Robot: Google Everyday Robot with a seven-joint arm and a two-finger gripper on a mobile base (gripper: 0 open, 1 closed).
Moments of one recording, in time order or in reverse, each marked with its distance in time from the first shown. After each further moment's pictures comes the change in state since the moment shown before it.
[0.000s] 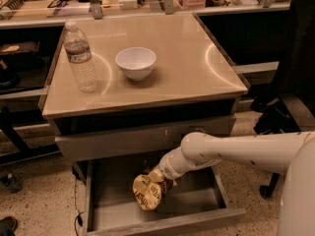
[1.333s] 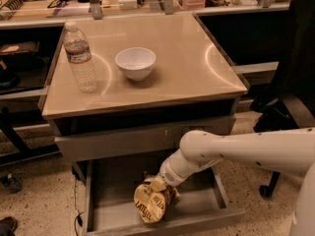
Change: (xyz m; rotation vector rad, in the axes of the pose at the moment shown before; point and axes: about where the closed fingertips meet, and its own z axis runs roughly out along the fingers) arm 0.021 0.041 -0.031 -0.048 0.125 -0.002
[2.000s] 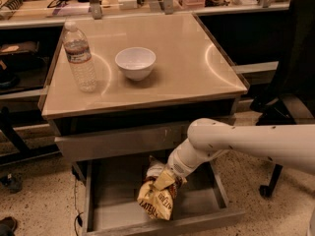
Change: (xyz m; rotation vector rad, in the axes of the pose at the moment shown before) arm 0.000 -0.014 -0.041 0.029 0.038 -0.050
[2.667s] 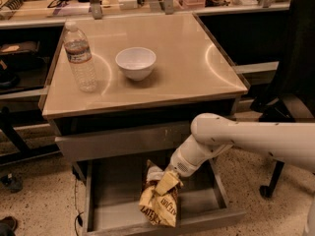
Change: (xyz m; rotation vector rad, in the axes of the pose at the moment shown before) arm 0.008 0.010 -0.009 -0.102 0.033 -0.017
